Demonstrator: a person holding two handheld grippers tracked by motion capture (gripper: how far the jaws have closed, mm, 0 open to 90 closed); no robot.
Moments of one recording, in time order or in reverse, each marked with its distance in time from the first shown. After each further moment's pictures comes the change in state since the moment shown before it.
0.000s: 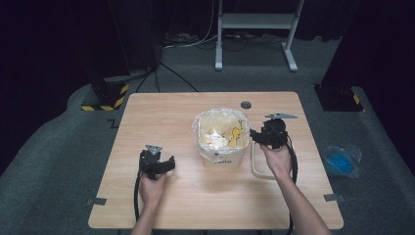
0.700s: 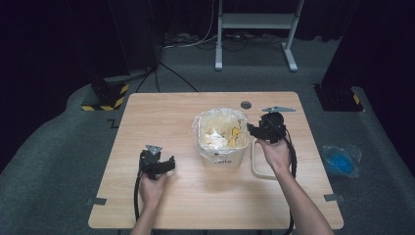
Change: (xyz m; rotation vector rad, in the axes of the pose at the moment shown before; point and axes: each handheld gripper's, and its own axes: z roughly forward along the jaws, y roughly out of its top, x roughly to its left) left arm 0.000 0.000 0.000 -0.002 -0.001 0.004; right arm 0.012 0.021 -0.009 -0.023 0.005 -0.038
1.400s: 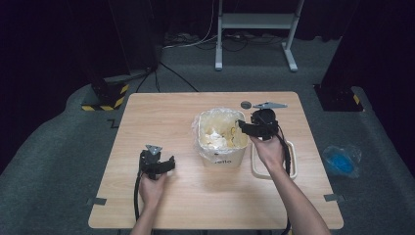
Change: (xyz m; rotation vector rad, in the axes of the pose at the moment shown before) left arm 0.000 0.000 0.000 0.000 0.000 0.001; right arm 0.028 0.016 -0.005 -0.028 0.029 -0.059
